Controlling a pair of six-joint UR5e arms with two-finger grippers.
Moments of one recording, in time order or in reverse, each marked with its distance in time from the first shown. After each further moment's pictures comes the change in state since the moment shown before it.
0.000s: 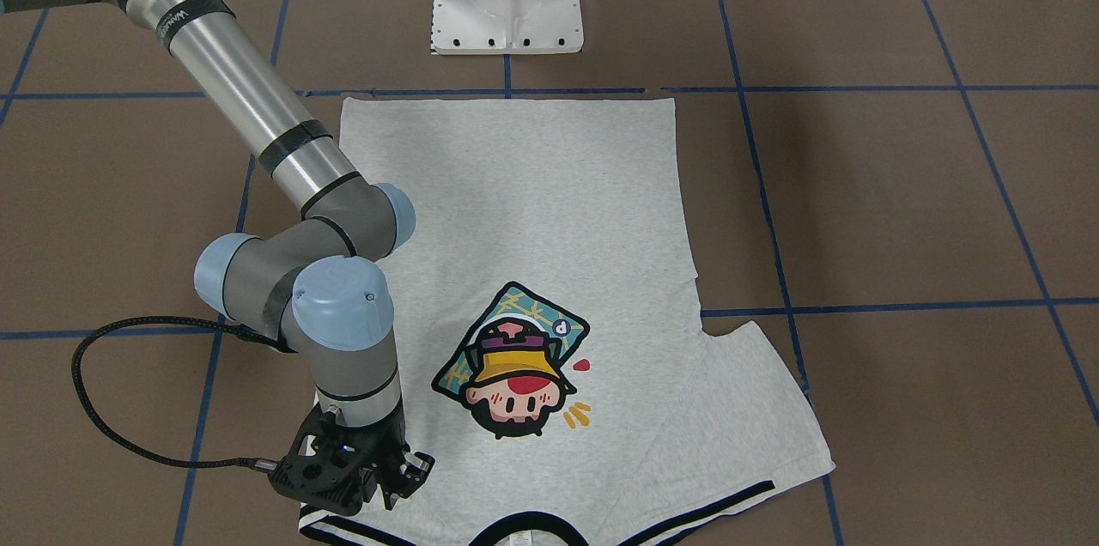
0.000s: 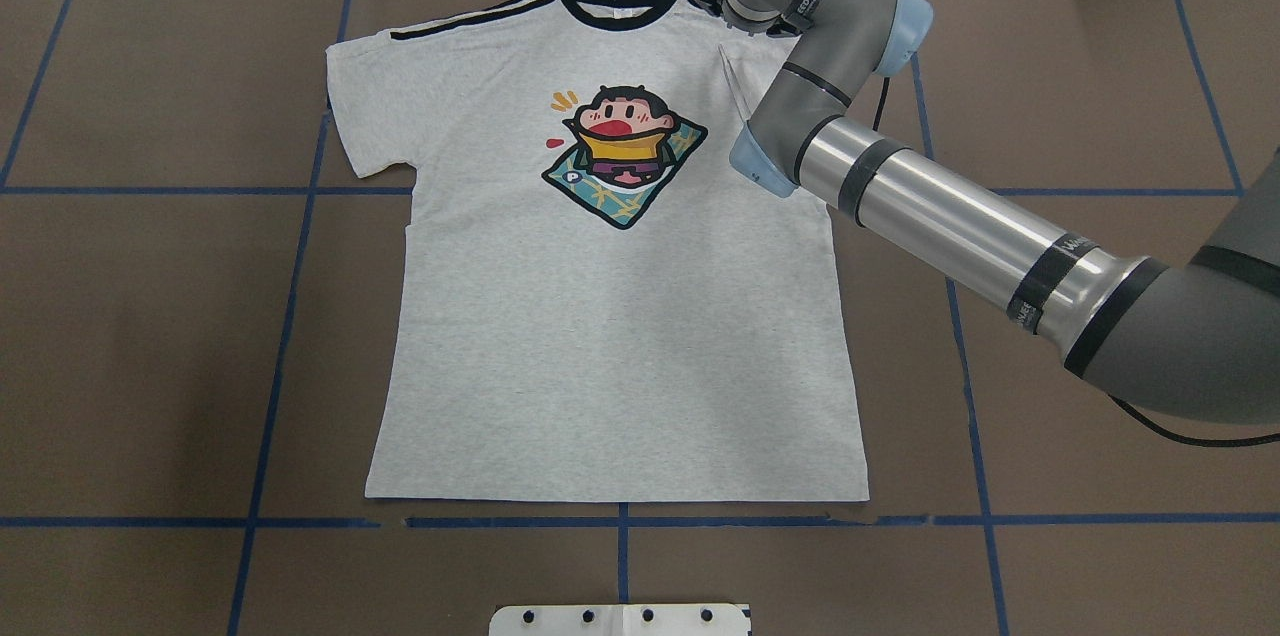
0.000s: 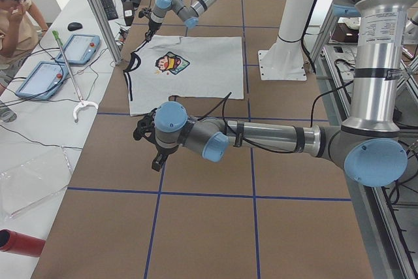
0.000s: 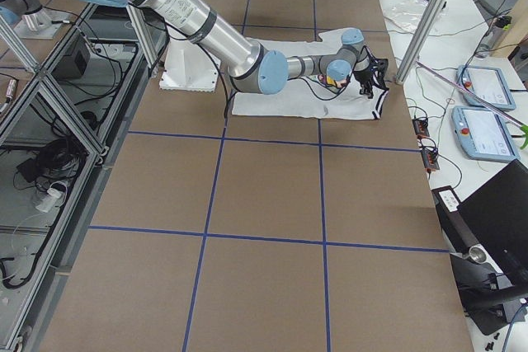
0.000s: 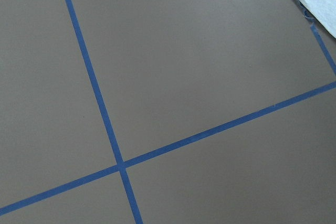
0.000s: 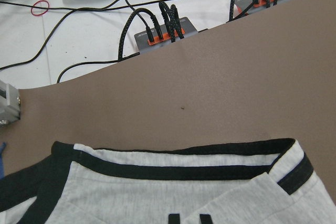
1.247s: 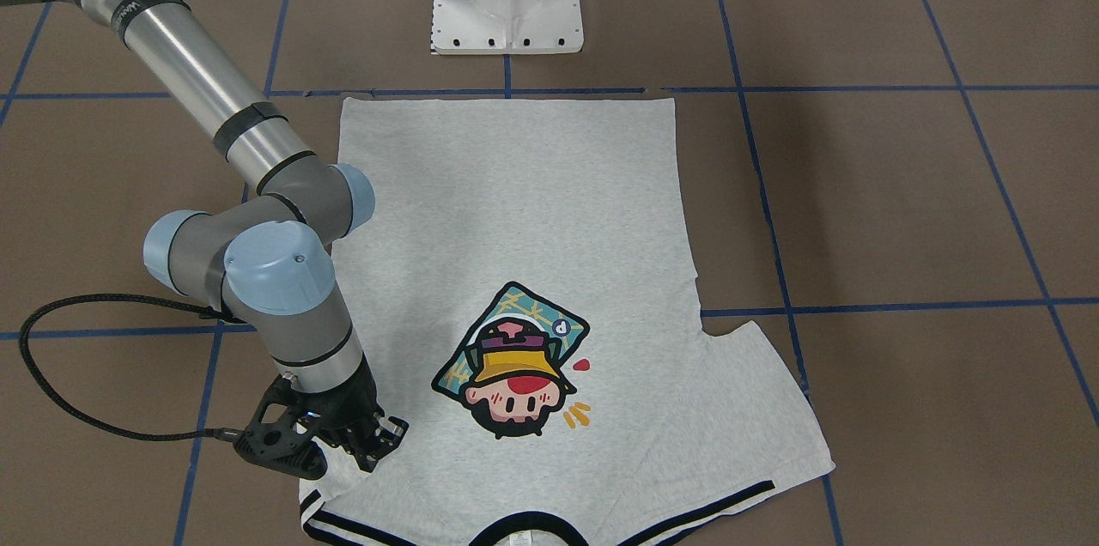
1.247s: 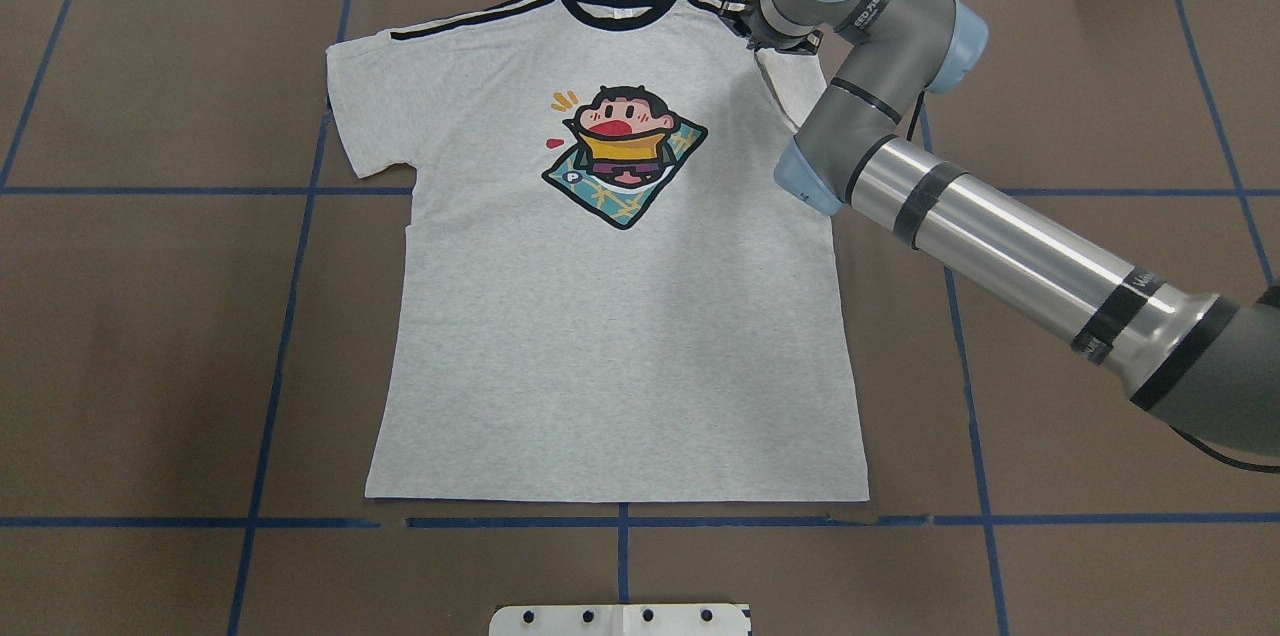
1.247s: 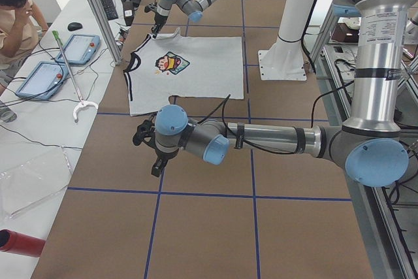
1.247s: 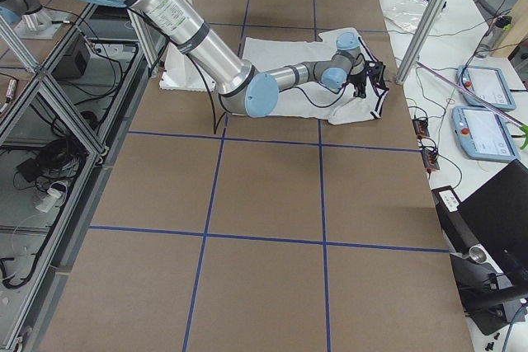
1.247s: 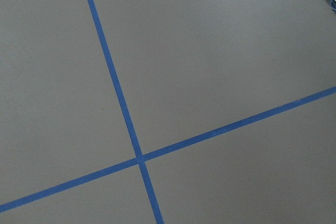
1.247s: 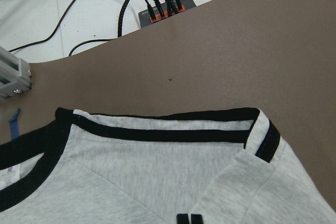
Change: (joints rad) left arm -0.011 0.012 0.011 0.010 0.041 0.002; right arm 0.006 -0.128 0.190 -0.009 0.085 0.045
